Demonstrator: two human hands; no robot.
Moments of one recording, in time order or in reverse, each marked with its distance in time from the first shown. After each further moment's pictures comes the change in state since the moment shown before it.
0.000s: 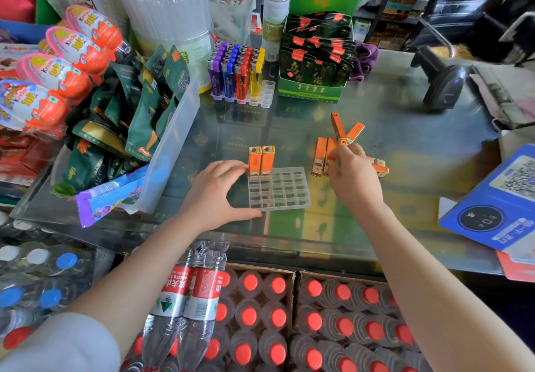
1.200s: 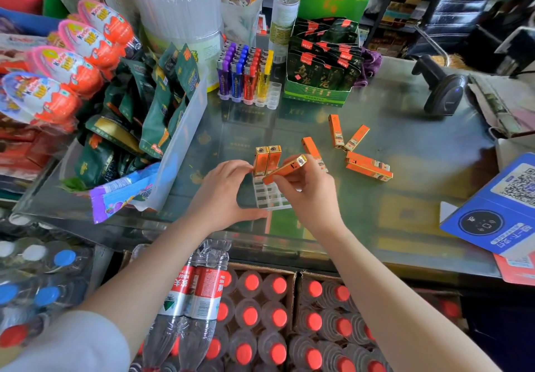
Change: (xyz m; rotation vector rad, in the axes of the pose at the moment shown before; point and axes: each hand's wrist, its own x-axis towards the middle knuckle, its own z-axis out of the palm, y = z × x) left_hand -0.004 0.001 0.000 0.000 0.009 -0.017; right_hand -0.047 -0.072 0.022 0.715 -0.030 -0.153
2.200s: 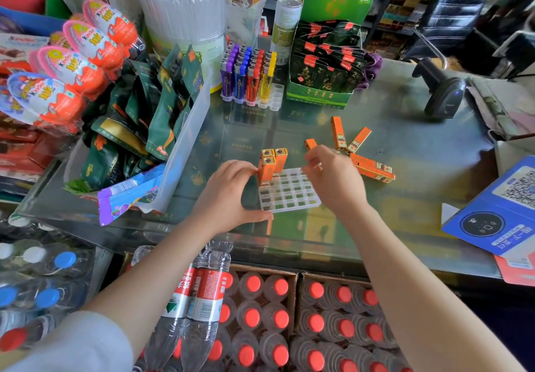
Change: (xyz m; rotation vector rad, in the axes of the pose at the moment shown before) left_hand 0.000 0.002 0.000 -0.032 0.037 0.040; right_hand 0.032 0.004 -0.030 -0.634 -0.065 0.082
